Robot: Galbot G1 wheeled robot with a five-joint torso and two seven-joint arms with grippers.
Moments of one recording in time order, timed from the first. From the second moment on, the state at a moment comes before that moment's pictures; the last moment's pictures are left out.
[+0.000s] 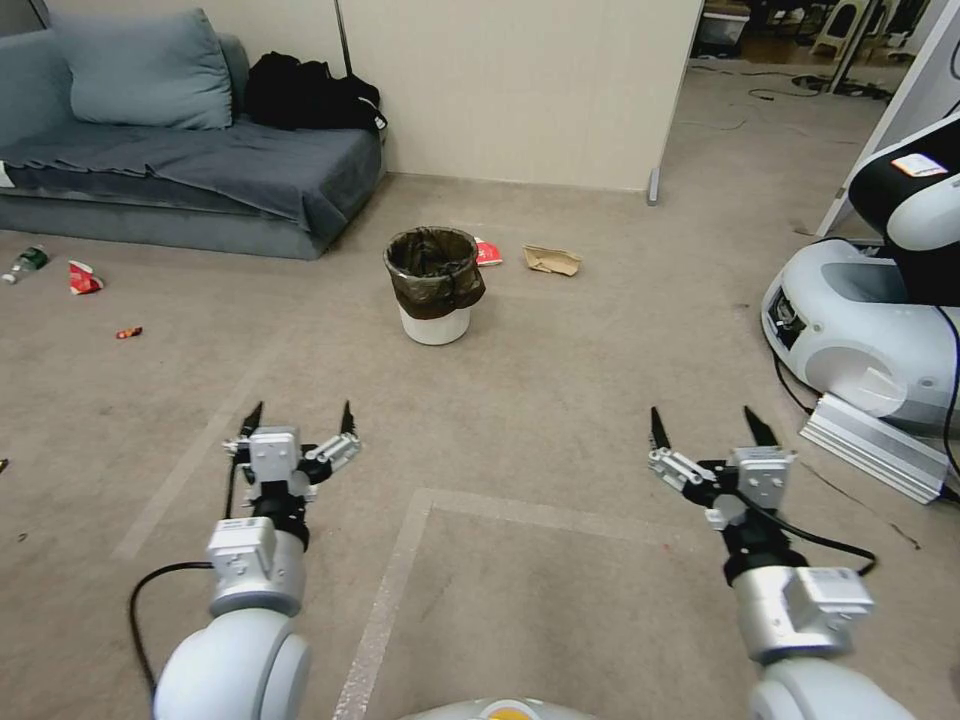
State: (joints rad) left arm 1.68 -1.48 -0.52 -2.47 0.03 0.37 -0.24; right arm -1.79 1.61 0.59 2.46 -0.06 -0.13 -0.05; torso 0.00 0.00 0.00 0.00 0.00
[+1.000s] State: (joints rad) left arm 1.68 -1.50 -0.46 -2.46 0.08 0.41 -0.23; right arm -1.78 1.61 0.57 2.39 -0.08 0.02 -0.05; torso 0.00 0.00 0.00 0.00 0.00
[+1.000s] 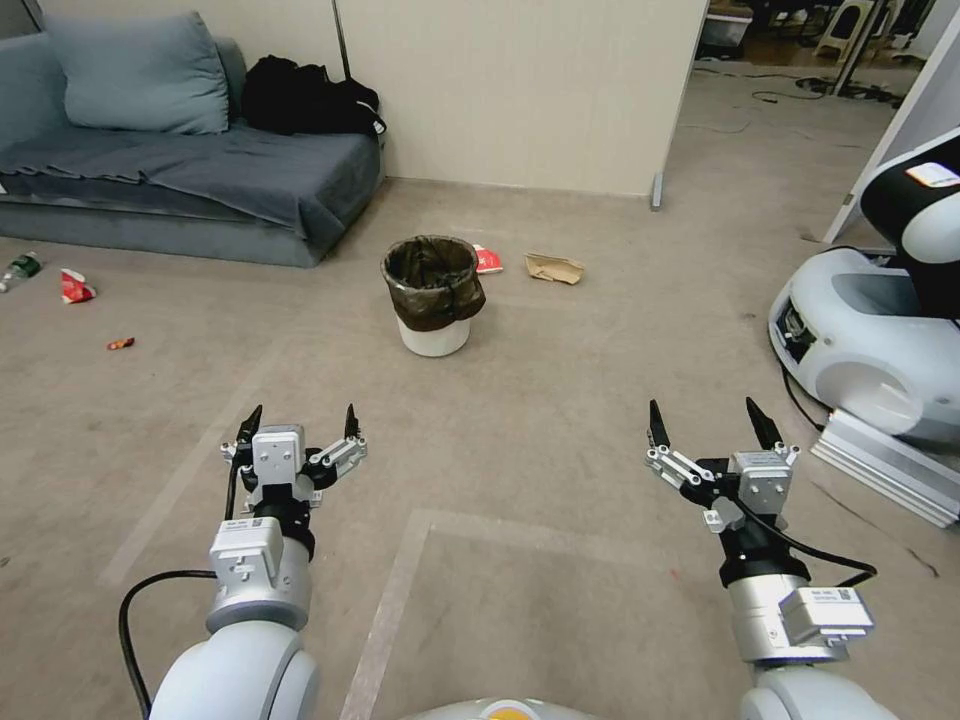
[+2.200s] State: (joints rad) left arm 1.69 -1.51 -0.45 -2.46 0.12 0.40 -0.23; right arm -1.78 1.61 0.57 2.39 -0.08 0.02 -0.06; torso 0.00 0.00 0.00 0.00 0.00
